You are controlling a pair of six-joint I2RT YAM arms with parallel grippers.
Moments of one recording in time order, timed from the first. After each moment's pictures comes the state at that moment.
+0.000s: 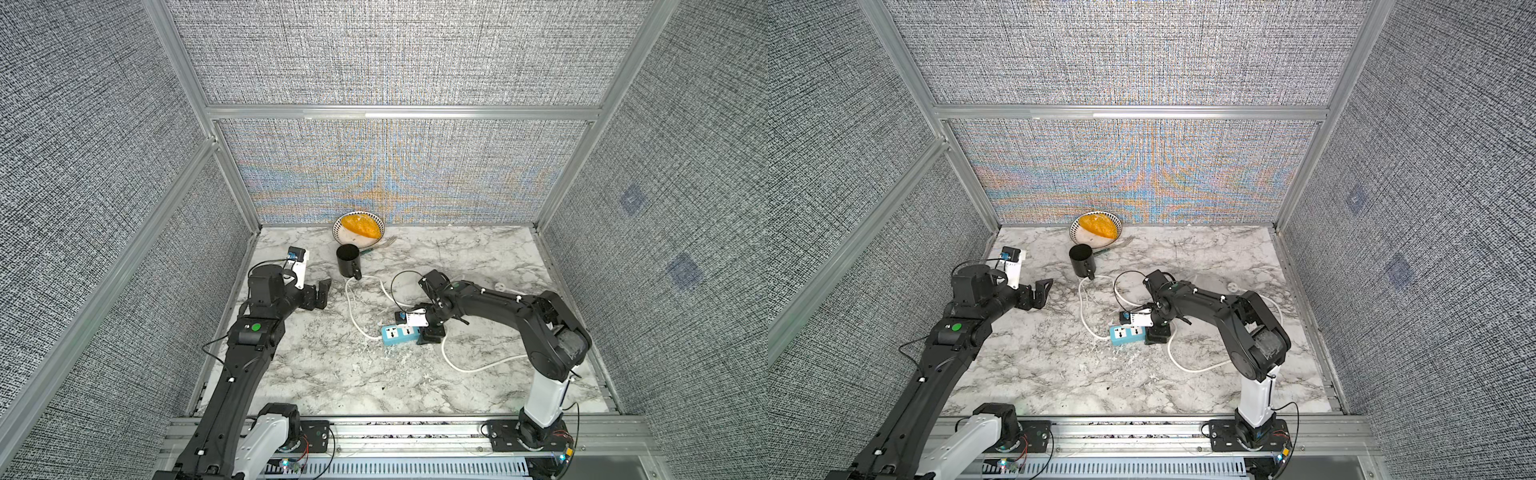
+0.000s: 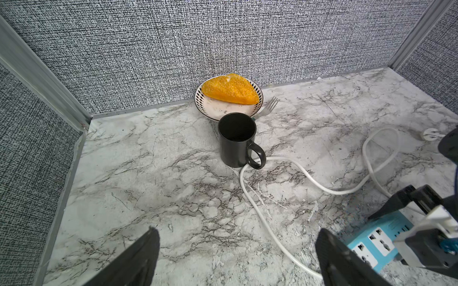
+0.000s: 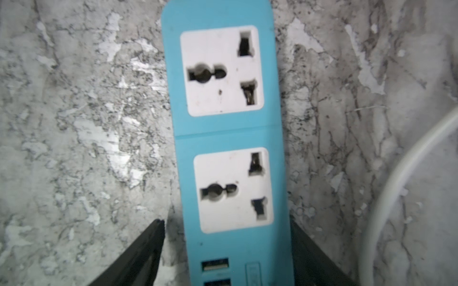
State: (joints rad) left arm -0.12 0.93 0.84 -0.40 0.22 0.07; right arm 0.63 1.84 1.13 -0.59 -0.32 -1.02
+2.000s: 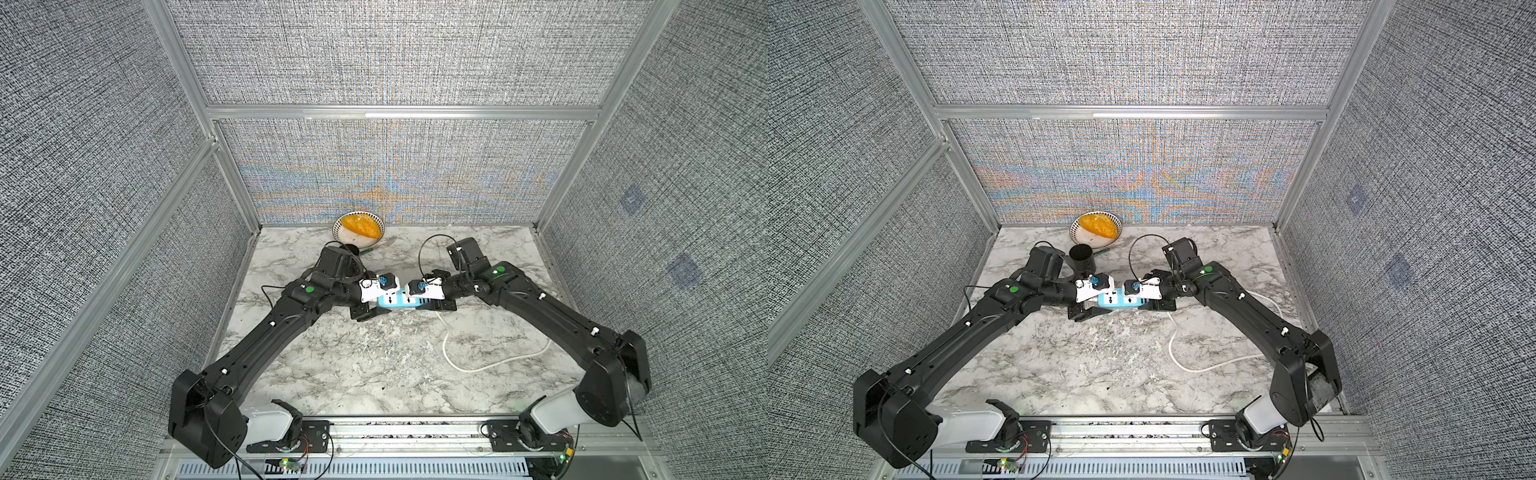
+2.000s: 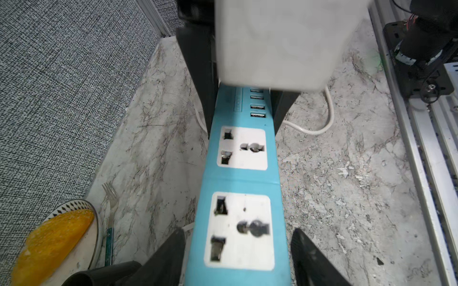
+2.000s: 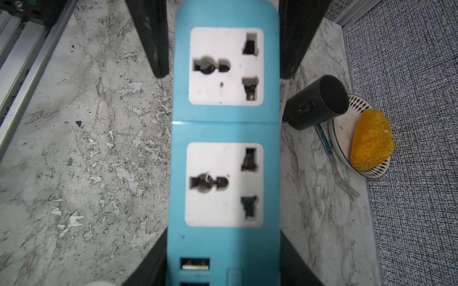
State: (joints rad) left arm -0.53 1.30 1.10 -0.56 0.58 0.81; right arm 0.55 1.51 1.29 -0.69 -0.51 -1.09
